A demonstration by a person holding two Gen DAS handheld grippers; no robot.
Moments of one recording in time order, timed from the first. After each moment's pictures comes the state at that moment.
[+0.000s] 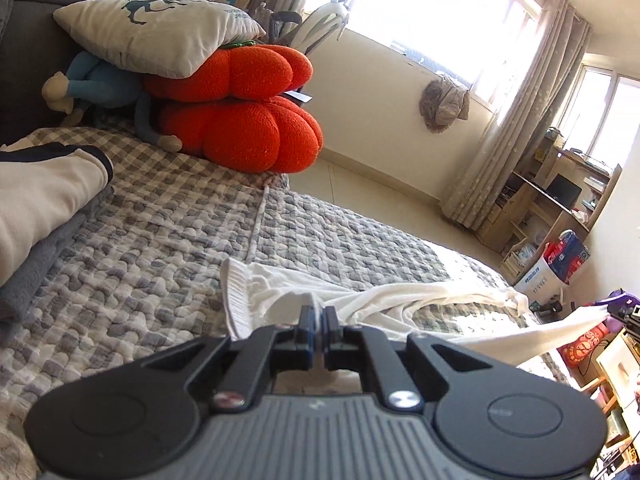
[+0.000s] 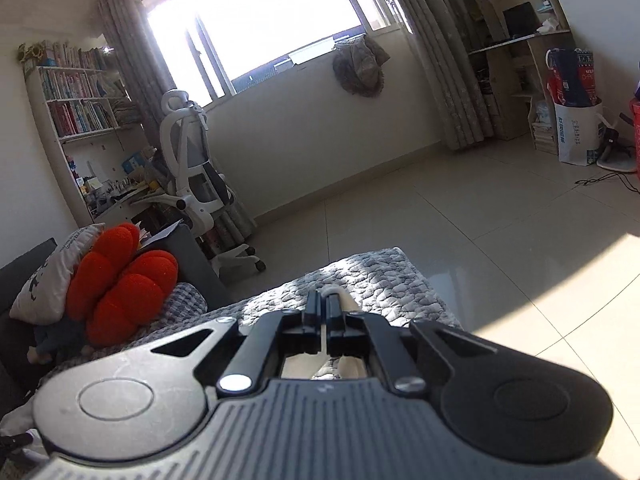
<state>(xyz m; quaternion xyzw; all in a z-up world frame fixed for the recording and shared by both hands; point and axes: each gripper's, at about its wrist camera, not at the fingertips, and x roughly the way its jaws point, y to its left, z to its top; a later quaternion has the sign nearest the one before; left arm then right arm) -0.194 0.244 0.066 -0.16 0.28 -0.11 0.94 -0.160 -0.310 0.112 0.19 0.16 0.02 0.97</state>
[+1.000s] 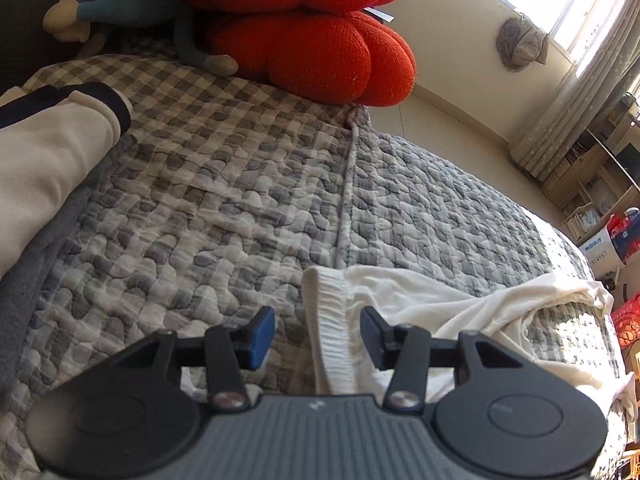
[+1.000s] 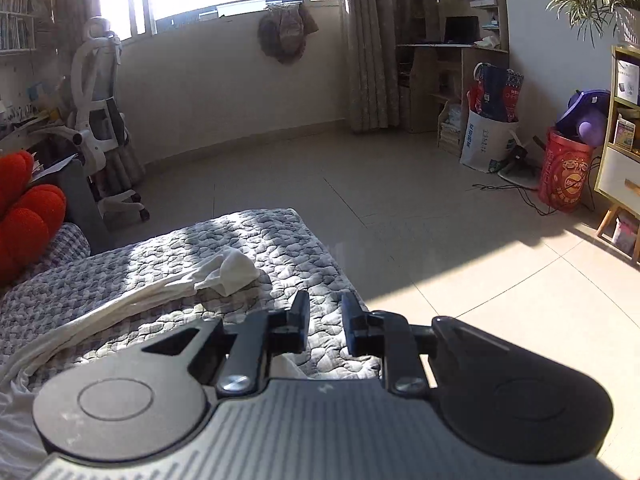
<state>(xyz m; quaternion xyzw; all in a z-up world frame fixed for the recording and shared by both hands) -0.055 0.281 0.026 -0.18 0.42 -0.03 0.89 -0.140 -0.300 0.089 0.11 0.27 -0.17 0.94</state>
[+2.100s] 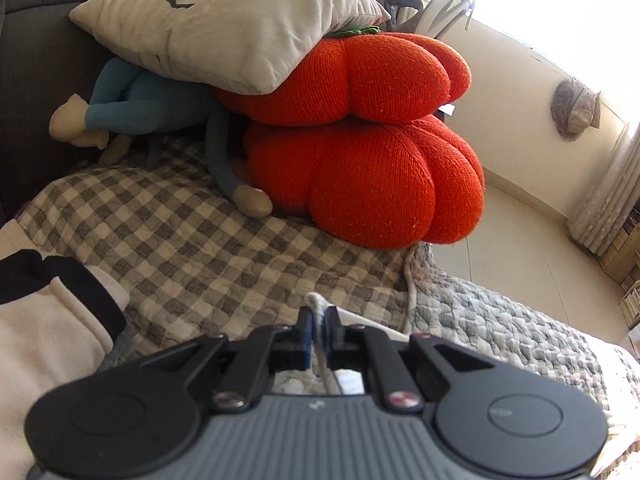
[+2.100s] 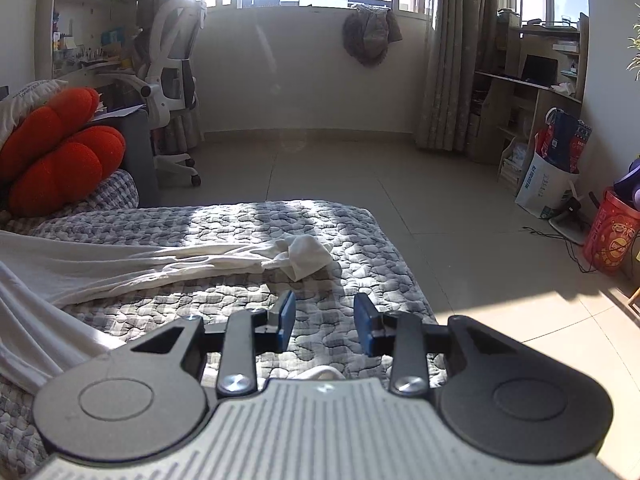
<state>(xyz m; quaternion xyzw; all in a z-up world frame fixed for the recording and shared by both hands) 0.054 0.290 0.070 -0.14 0.33 0.09 0.93 -0.121 -0.237 0.085 0.01 0.27 -0.06 0.96</state>
